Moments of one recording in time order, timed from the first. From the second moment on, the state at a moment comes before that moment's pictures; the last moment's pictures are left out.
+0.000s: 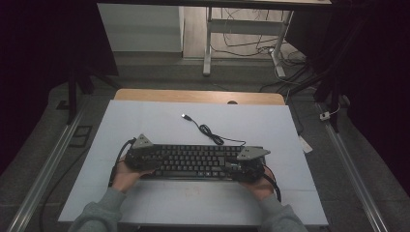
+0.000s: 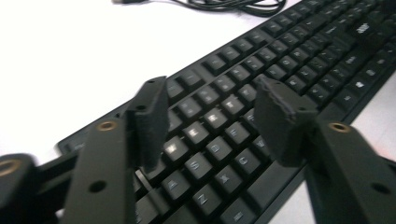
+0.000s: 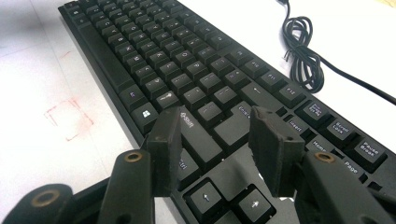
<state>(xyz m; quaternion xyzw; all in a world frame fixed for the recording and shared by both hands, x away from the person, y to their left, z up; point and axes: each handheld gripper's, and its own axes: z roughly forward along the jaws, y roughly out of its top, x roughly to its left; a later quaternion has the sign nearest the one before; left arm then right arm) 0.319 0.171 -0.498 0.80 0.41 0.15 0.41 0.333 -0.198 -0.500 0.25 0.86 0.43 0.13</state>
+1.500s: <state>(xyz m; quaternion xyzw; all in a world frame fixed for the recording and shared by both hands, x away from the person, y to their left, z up) 0.344 0.134 -0.526 0.84 0.39 0.13 0.37 0.336 -0.196 -0.504 0.24 0.87 0.42 0.13</state>
